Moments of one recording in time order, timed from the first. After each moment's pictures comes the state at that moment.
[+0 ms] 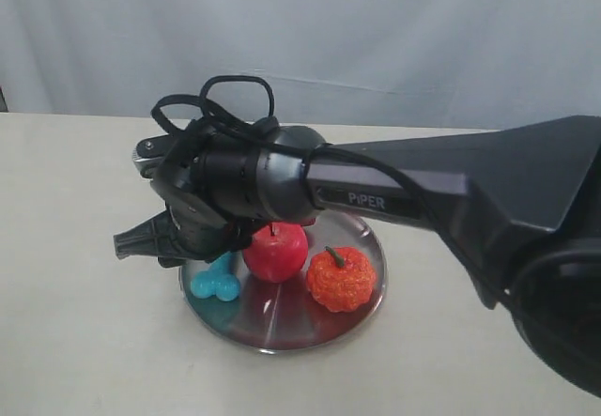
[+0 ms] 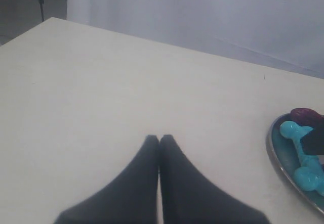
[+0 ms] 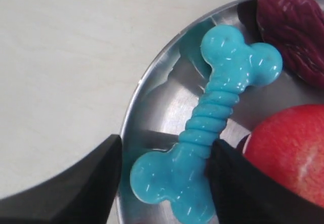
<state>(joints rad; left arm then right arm) 0.08 0.00 0.00 -0.02 0.35 -0.17 0.52 2.22 -1.72 -0.42 0.72 0.82</state>
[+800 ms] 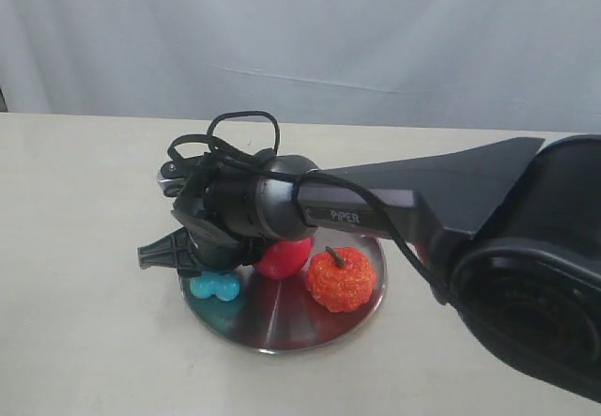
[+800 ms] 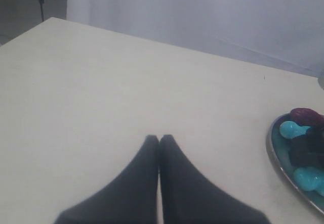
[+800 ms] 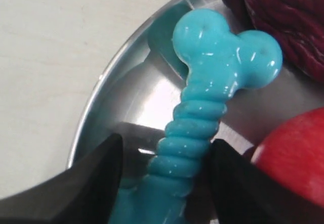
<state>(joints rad) 0.08 0.00 0.00 -0.02 0.35 -0.17 0.48 2.32 -1.72 -0.47 0.65 0.90</state>
